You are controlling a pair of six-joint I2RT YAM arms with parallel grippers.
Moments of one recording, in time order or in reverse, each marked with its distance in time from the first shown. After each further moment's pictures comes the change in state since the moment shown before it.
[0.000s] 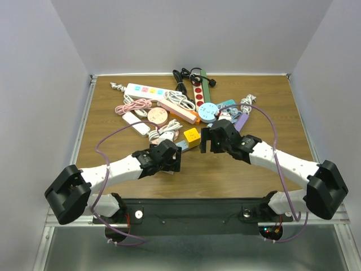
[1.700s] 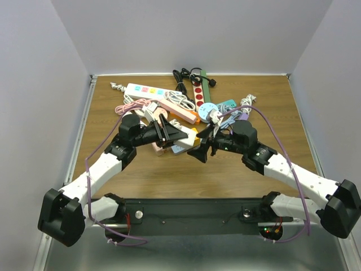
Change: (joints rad) left arm 0.434 -0.167 0.019 0.528 1.011 -0.493; right arm -0.019 -0.233 -0.141 0.518 -0.727 -0.452
